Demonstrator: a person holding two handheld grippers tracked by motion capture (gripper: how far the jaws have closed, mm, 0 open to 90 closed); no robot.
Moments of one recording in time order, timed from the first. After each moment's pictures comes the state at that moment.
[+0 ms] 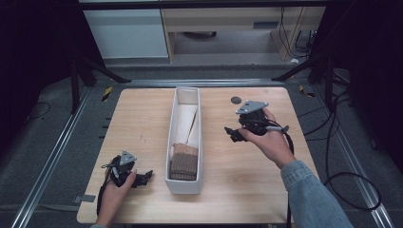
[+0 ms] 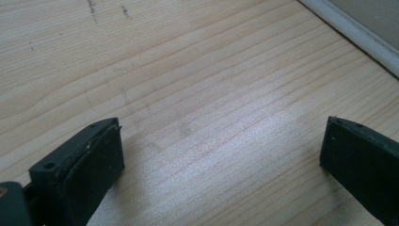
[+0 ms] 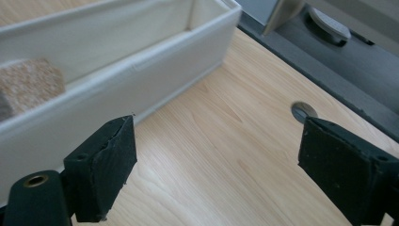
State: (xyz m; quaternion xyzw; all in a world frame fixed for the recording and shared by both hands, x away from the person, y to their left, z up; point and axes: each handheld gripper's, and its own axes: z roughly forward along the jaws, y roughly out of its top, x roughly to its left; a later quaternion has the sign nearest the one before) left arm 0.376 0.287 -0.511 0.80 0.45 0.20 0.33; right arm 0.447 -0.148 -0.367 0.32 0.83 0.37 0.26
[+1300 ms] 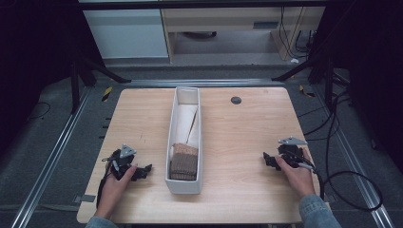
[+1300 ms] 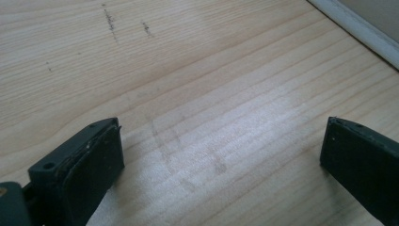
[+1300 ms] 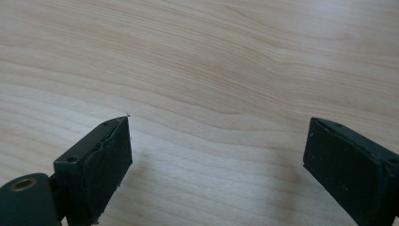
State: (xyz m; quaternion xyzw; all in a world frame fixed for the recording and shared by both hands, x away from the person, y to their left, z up) left arm 0.400 0.293 -0.510 0.80 0.46 0.20 0.33; right arm 0.416 -0.271 -0.507 0.54 0.73 0.32 0.25
